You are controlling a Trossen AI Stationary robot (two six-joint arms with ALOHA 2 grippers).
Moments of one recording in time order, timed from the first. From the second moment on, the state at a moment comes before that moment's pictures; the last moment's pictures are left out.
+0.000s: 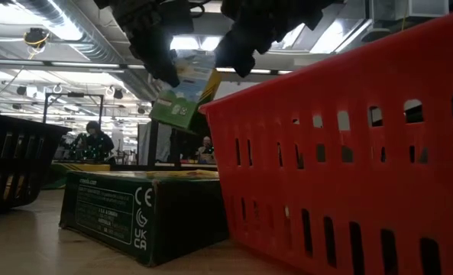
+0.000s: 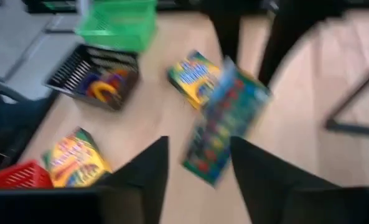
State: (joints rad) left arm 0.07 1.36 1.09 -0.63 0.13 0.04; right arm -0.10 1.73 1.36 -0.33 -0.41 -0.10
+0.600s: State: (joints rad) left arm 0.09 1.36 1.09 -0.66 0.14 0.04; right arm -0.24 1.58 1.18 -0.44 -0.34 -0.09
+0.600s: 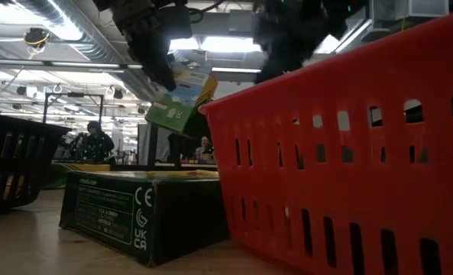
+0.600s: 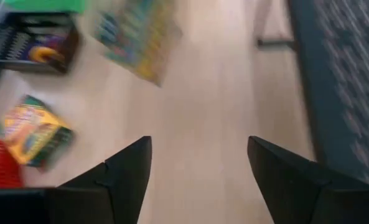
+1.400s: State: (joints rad) left arm 0.04 1.36 1.09 -0.60 0.16 0.02; right arm -0.37 1.35 0.94 -0.08 -0.34 0.06
